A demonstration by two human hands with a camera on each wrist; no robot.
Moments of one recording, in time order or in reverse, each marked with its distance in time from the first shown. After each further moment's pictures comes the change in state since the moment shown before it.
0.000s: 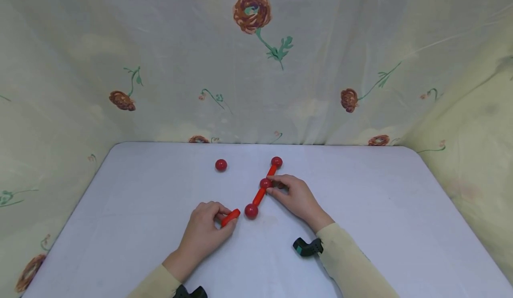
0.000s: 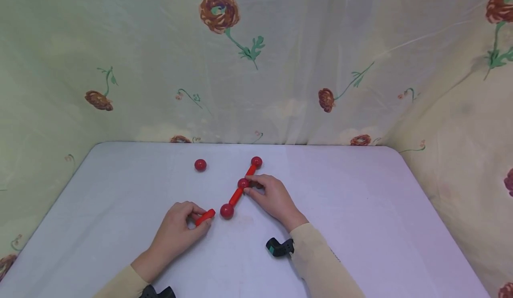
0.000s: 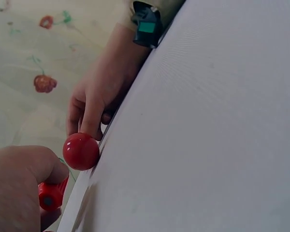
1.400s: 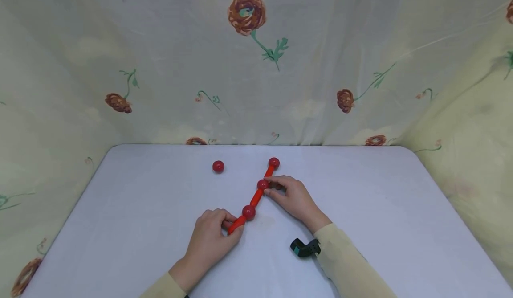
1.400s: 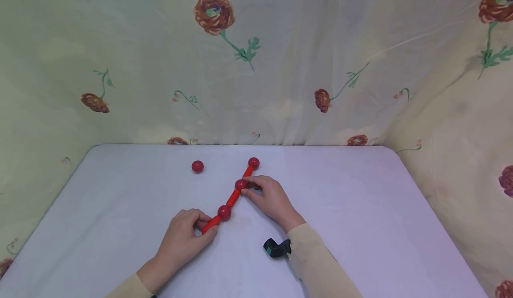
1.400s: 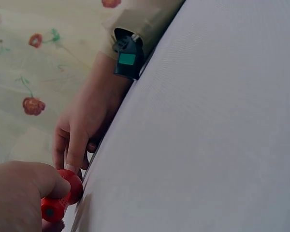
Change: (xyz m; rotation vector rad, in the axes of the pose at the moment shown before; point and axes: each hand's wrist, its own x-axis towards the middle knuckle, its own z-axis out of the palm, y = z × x) left_hand -0.009 0.018 0.015 0.061 -0.045 -0.043; right_hand -0.001 0.002 0.000 0.012 0.002 -0.003
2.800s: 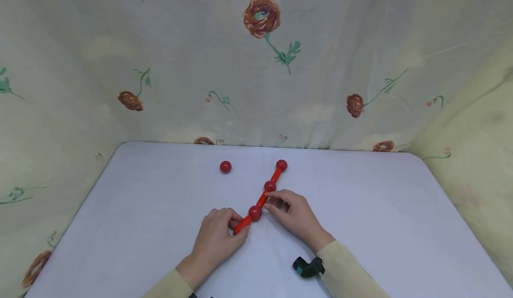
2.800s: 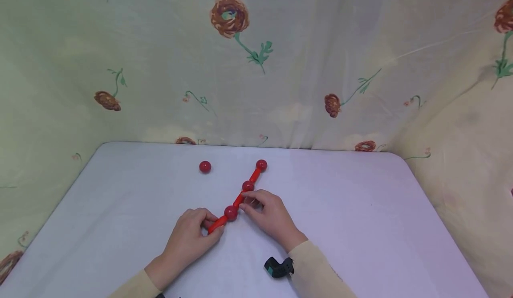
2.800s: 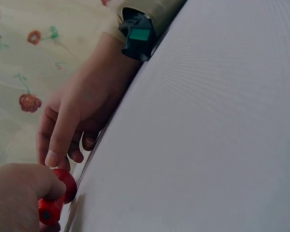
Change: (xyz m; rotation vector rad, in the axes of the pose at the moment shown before) left_hand 0.003 -0.008 0.002 0.034 0.037 0.071; right_hand -0.027 -0.022 0.014 0.096 0.057 -0.155
